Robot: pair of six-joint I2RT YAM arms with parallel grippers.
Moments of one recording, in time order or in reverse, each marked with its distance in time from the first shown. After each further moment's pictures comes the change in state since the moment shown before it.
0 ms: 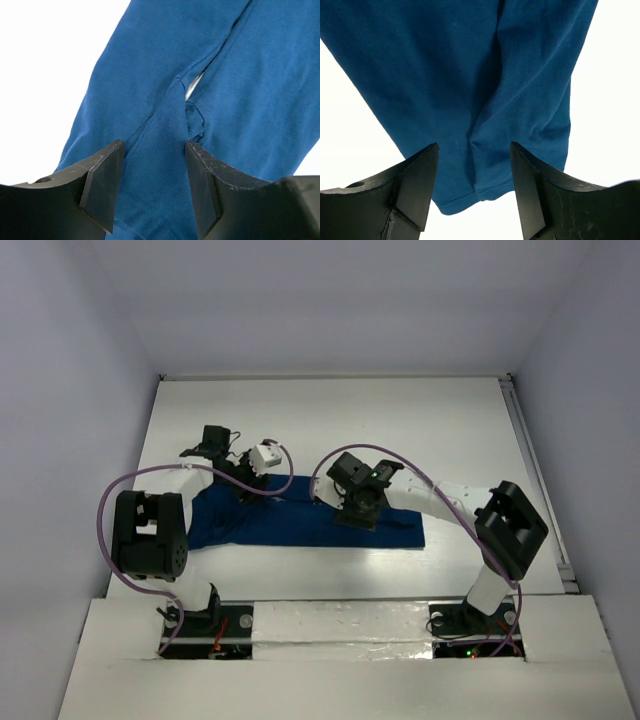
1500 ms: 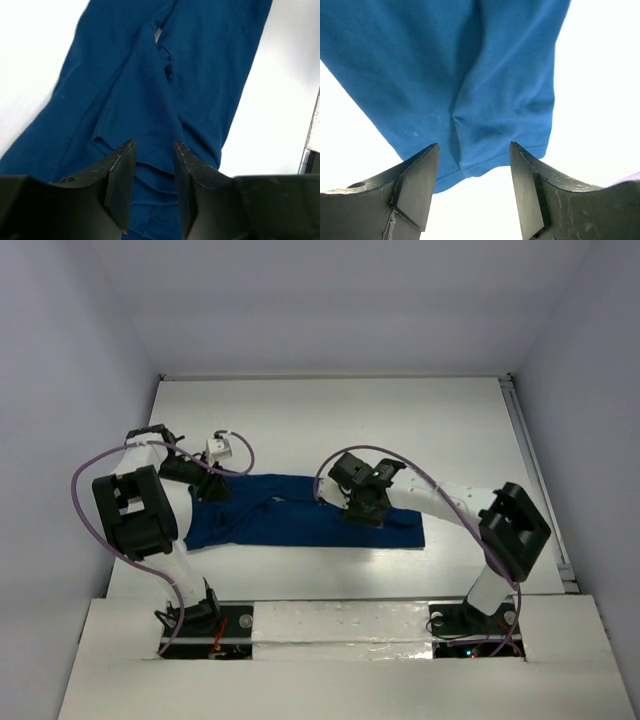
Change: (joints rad) left arm 0.367 0.178 0.301 -0.720 0.337 0.595; right arm 0.002 0.015 0.002 -0.071 0.119 -0.028
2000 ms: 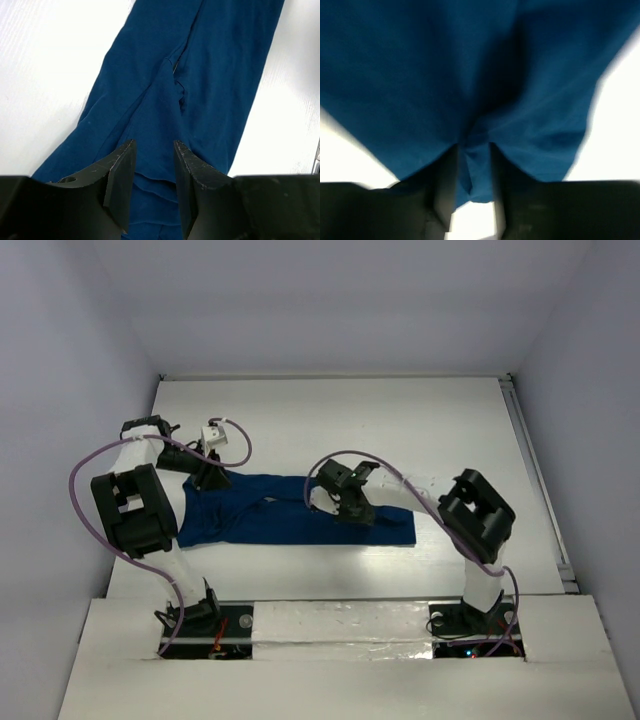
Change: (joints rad) left arm 0.006 0.019 0.083 -0.001 0.043 -0.022; right arm 0.003 0.146 0.099 0.012 -0.049 -0.005
